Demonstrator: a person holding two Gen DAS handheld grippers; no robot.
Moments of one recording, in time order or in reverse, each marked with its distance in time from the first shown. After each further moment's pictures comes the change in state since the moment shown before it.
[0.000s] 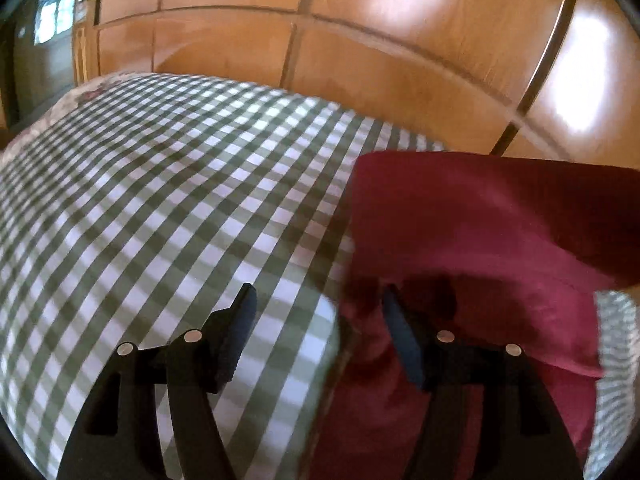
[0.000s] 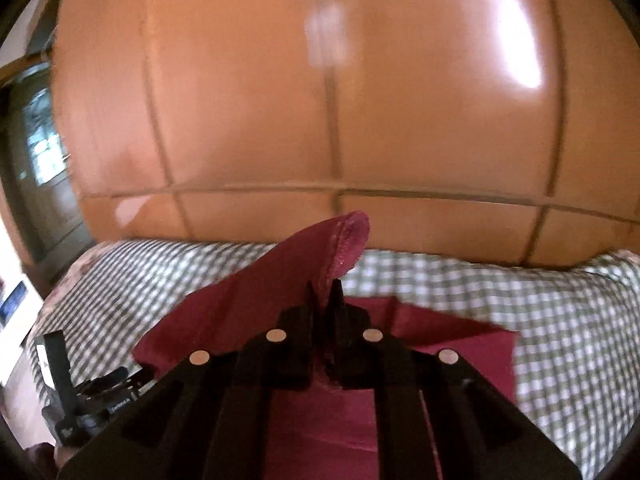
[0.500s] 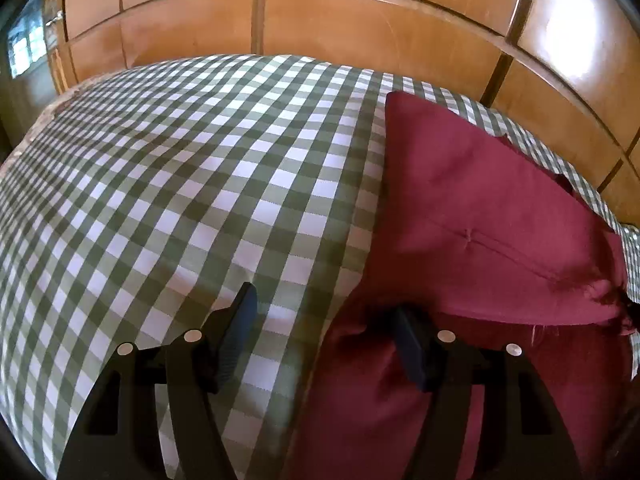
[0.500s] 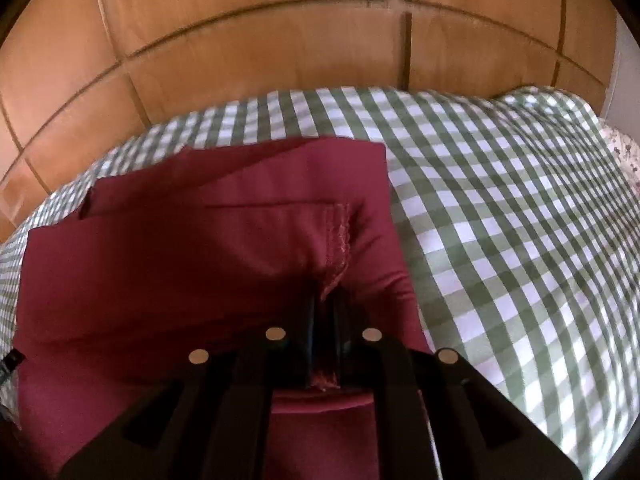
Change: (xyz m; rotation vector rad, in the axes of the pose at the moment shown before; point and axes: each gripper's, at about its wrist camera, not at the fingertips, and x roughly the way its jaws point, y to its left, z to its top) left arm 0.027 -0.020 -0.020 0.120 0.092 0.032; right arm 0.082 -0.127 -0.127 0.199 0.288 -0.273
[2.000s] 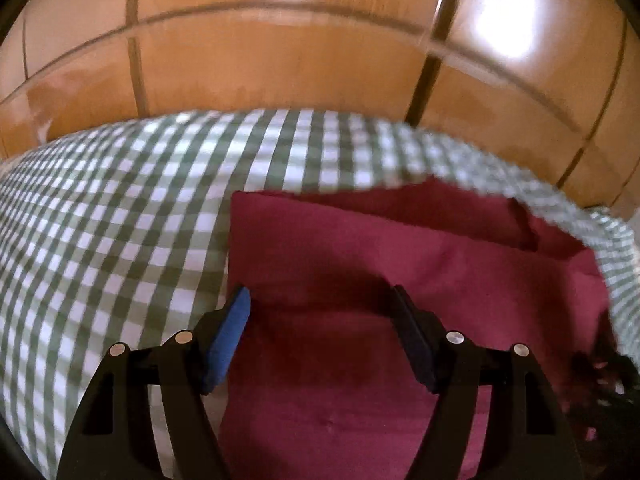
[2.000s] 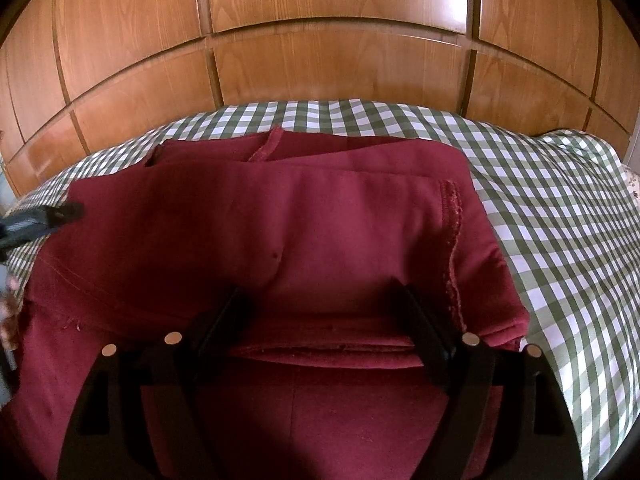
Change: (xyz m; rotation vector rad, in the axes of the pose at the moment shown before) left arm 0.053 -0.071 0.074 0.185 -0.047 -0.149; right arm -0.021 0.058 -0.029 -0.127 -0.065 0.090
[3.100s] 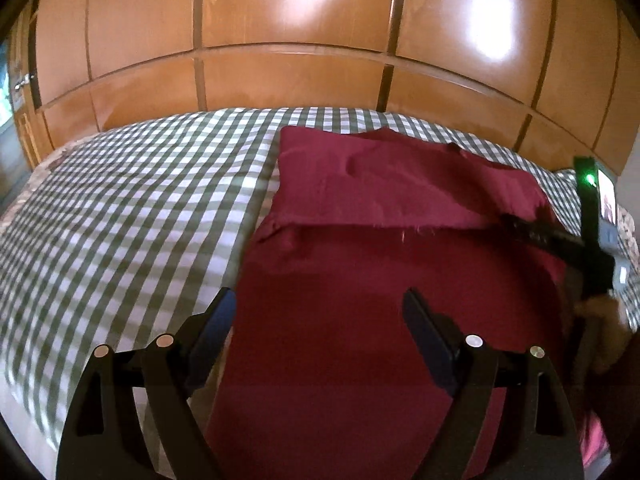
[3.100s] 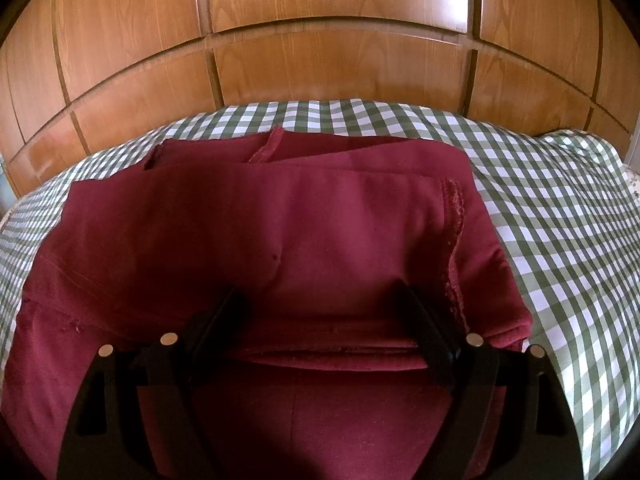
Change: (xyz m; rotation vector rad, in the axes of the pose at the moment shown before) left arm -0.163 -0.009 -0.145 0.029 -0.105 0.040; right arm 0.003 0.000 0.001 -0.001 -0.001 -0.005
